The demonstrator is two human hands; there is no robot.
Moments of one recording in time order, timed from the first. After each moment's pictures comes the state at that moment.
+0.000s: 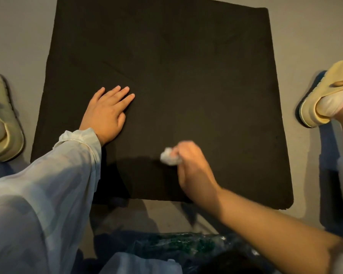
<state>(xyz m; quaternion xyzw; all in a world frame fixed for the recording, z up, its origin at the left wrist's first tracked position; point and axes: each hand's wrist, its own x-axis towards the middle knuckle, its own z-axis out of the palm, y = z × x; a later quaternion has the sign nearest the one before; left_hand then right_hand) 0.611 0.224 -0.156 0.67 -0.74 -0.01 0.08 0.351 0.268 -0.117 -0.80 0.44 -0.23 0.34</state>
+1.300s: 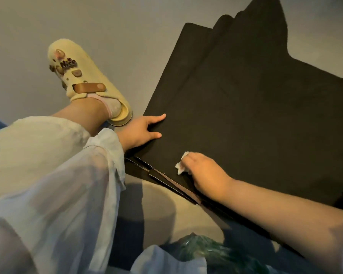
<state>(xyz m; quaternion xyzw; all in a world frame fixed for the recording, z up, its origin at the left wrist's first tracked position) 0.707 0.342 -0.128 0.78 -0.45 -0.37 0.21 0.483 0.286 -0.109 -0.96 0.16 0.09 0.23</state>
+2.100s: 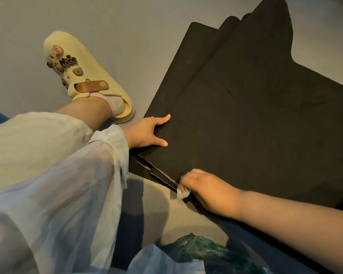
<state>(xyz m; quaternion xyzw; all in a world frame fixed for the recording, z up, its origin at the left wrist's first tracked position) 0.707 0.342 -0.131 0.78 -0.49 -0.38 0.12 0.463 0.295 -0.103 -0.95 0.02 0.12 0.30</state>
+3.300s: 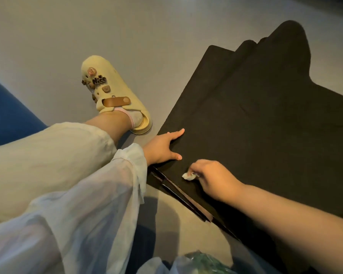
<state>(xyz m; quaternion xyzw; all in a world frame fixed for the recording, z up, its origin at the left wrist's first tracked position) 0.685 0.349 -0.118 0.80 -0.45 -0.37 0.16 0.506 0.269 -0.103 -0.95 0.13 0.08 0.28</state>
